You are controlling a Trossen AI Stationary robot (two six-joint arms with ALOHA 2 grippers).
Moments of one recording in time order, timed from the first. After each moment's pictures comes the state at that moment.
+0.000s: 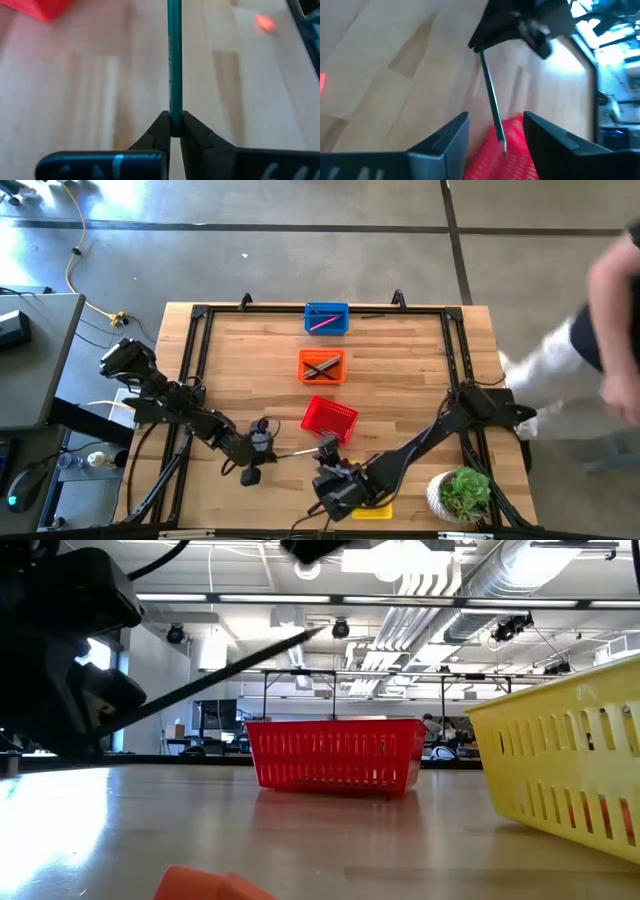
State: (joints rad) left arm -0.51 1.53 0.52 0.17 -0.24 -0.57; right arm 0.60 2.12 1.80 -0.73 0.68 -0.10
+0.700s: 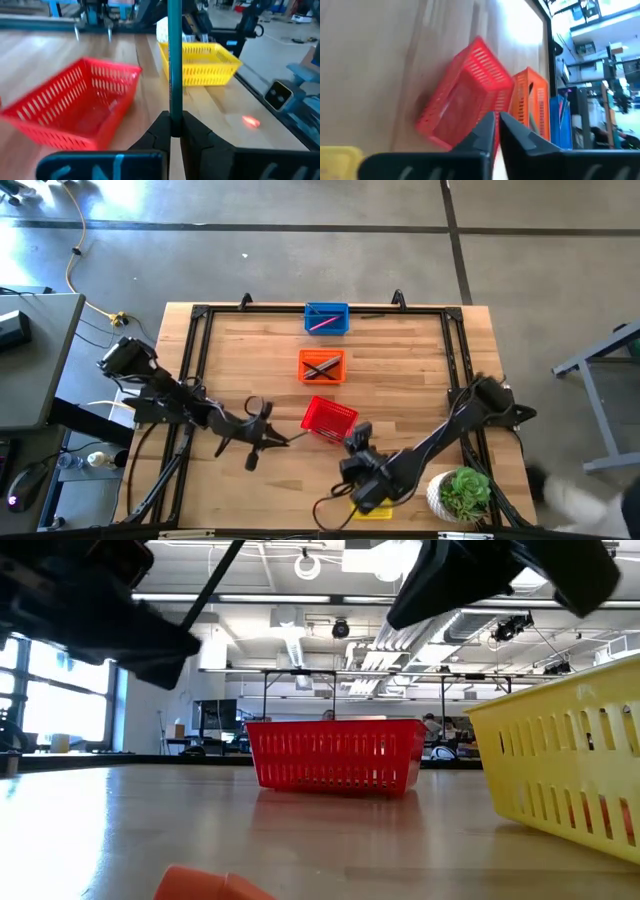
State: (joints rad) left arm -0.39 1.53 0.26 1.00 -0.30 -0.16; right arm 0.65 1.98 1.50 -0.86 0.95 0.18
